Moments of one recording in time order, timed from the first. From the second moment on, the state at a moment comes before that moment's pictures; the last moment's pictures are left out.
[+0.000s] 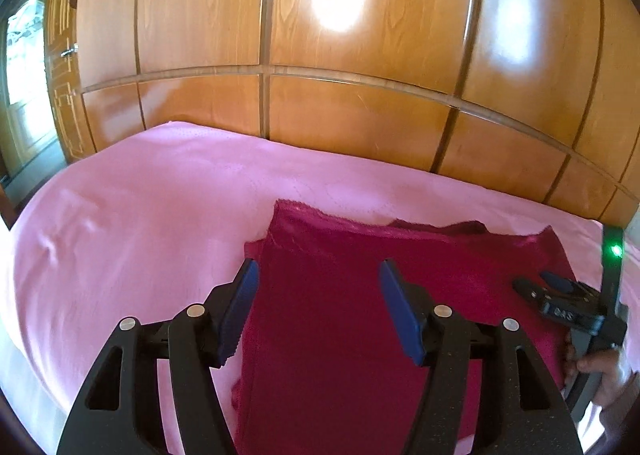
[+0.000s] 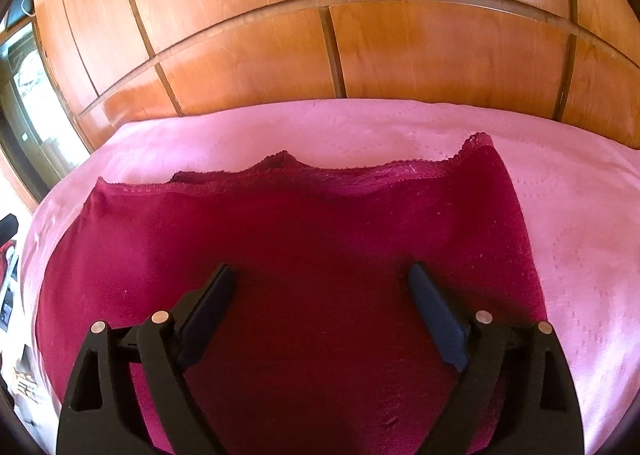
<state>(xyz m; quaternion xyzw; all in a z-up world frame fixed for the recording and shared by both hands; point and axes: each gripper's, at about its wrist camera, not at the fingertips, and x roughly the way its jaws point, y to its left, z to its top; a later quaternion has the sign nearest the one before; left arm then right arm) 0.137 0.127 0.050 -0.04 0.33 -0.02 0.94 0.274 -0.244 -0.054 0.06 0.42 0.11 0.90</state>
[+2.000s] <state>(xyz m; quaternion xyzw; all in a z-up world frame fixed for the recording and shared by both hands) 0.146 0.180 -0.002 -0.11 0.39 0.07 0.91 0.255 -0.357 -0.049 0.19 0.46 0.05 0.87</state>
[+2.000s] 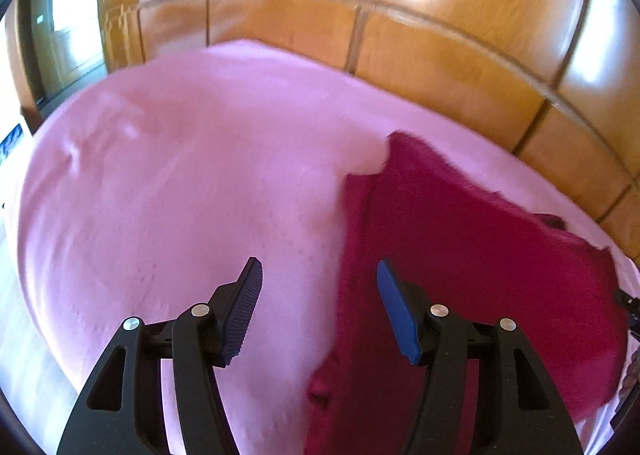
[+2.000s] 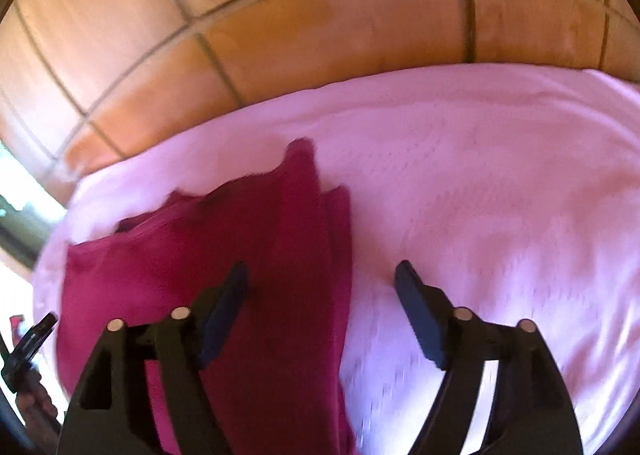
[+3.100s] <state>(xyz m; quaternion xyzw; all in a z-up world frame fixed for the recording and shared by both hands) 0.131 0.103 -0.027 -0.14 0.43 -0.14 0.88 0.198 -0.228 0.055 0.19 0.40 0.27 0.85</state>
